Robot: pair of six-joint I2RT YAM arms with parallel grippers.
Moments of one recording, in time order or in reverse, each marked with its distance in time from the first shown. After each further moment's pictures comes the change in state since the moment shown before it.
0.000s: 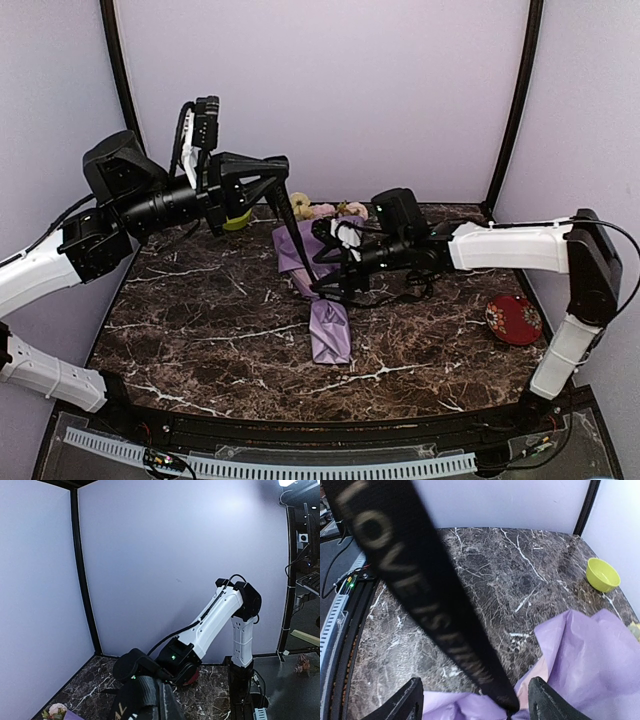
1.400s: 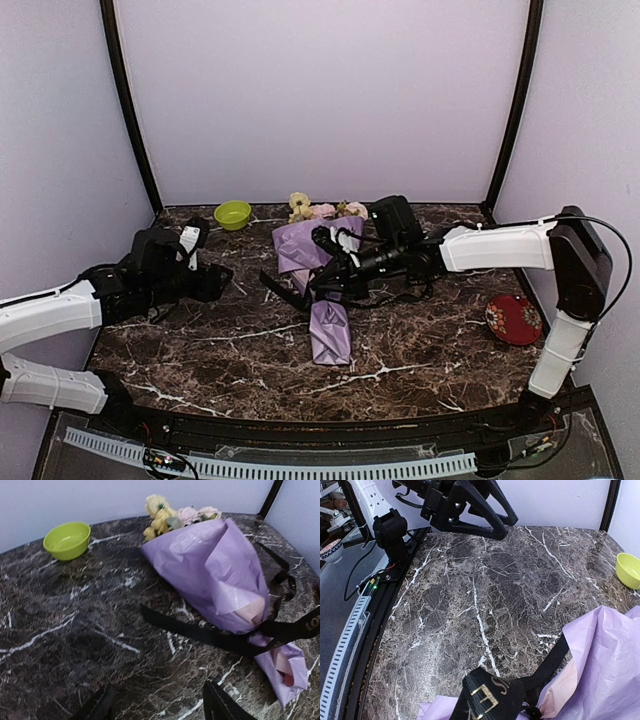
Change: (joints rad) left arm 0.276 -0.078 -0.531 -0.294 -0.569 -0.293; right arm -0.023 0.100 0.031 0.015 -0.162 0.034
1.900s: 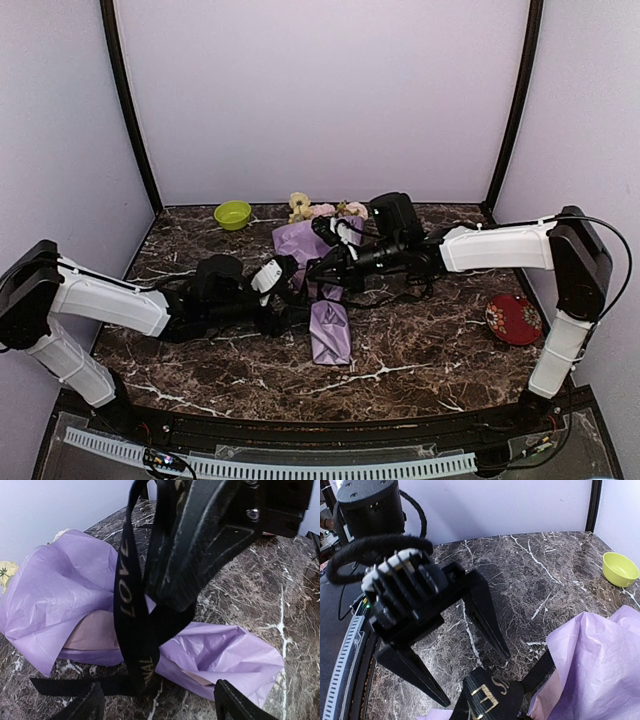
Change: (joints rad) left arm -0.251 0.421 -0.011 0.584 0.225 0.382; right arm 0.000 0.000 -0.001 0.083 0.036 0.114
